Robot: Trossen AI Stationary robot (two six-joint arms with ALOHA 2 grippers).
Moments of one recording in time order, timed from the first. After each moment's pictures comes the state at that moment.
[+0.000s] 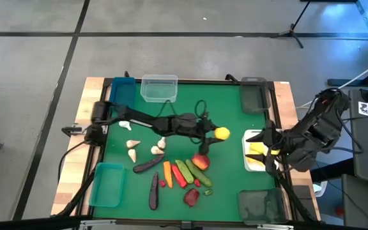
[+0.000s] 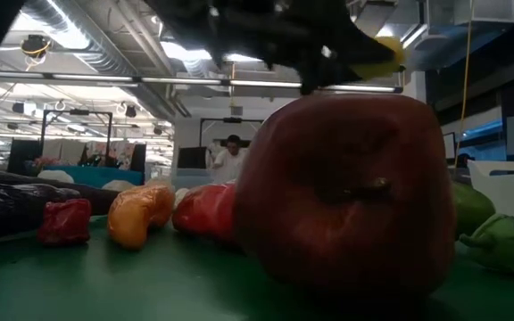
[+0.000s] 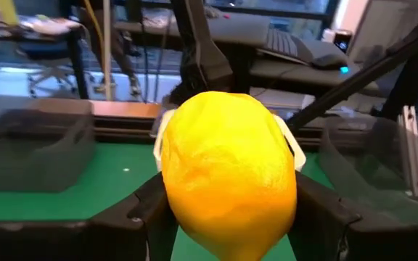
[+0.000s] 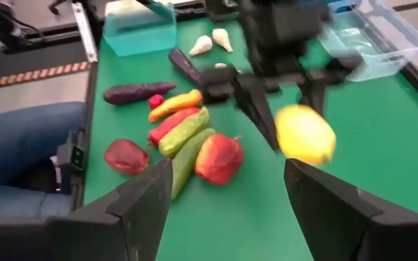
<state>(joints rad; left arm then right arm) 0.01 2.02 1.32 0.50 0.04 -0.06 0.84 1.12 1.42 -1.16 0.66 0.80</state>
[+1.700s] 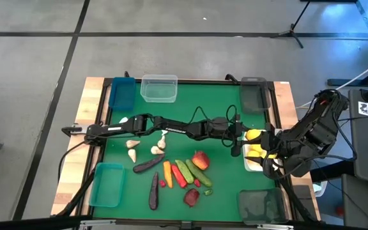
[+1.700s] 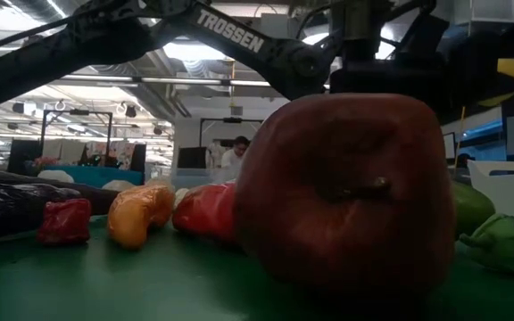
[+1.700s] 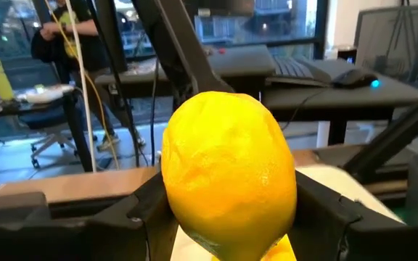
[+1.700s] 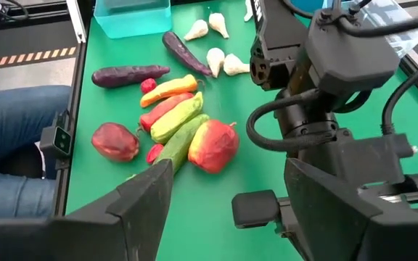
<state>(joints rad) 0.02 2.65 2.21 0.41 0.06 0.10 0.86 1.12 1.35 -1.17 0.68 0.83</state>
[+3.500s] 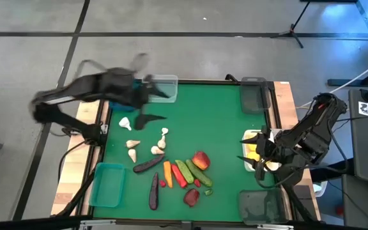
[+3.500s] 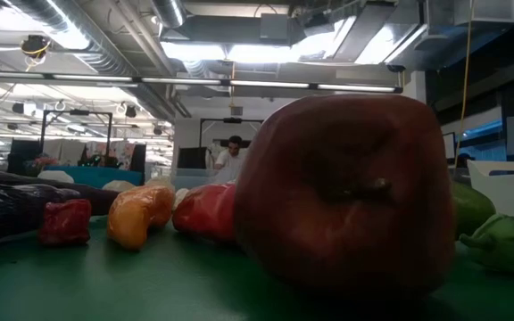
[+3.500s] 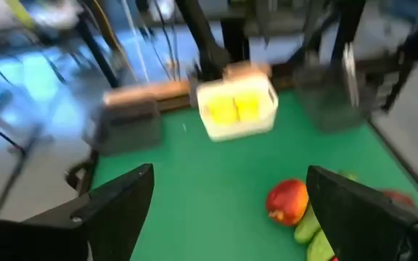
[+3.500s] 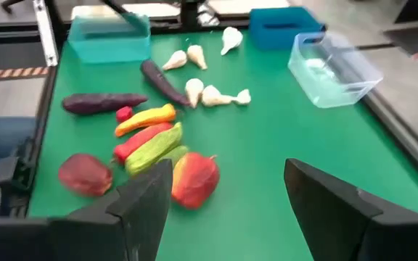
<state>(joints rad) 0.09 1.26 1.57 -0.76 0.08 0.22 0.86 1.21 1.35 -1.09 0.85 0.78</state>
